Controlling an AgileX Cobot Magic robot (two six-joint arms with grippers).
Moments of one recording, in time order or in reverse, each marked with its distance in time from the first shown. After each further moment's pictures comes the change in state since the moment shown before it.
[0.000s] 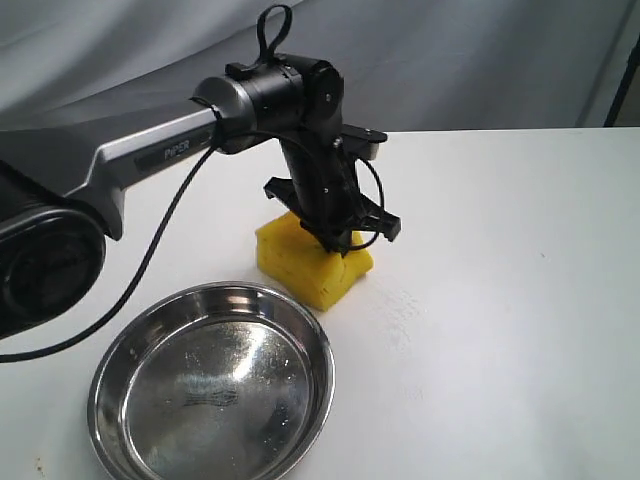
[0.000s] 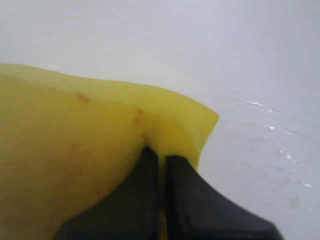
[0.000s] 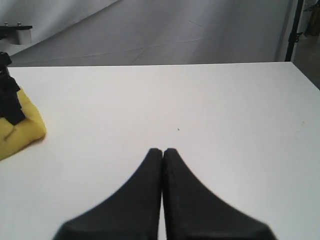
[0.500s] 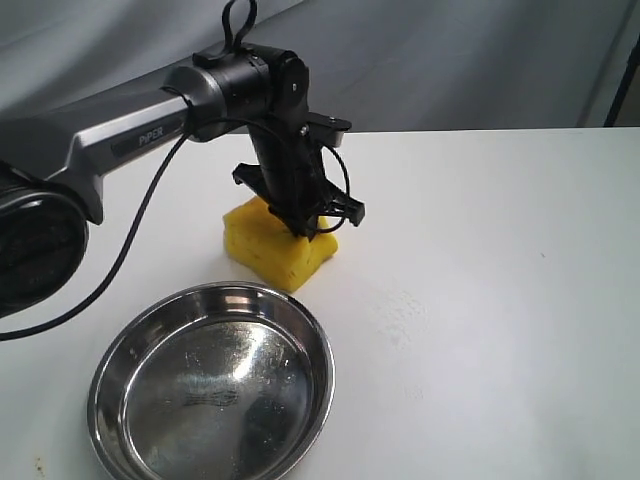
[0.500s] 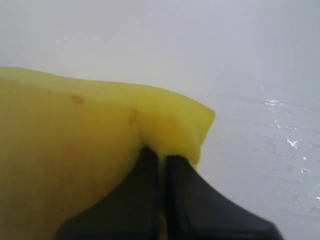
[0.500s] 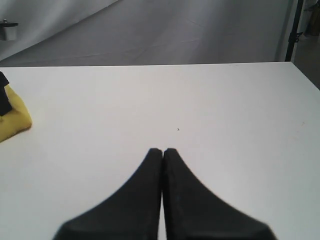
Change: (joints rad) left arm 0.062 0.000 0.000 0.058 -0.004 0.000; right arm 0.000 0.000 0.000 0.000 0.000 0.000
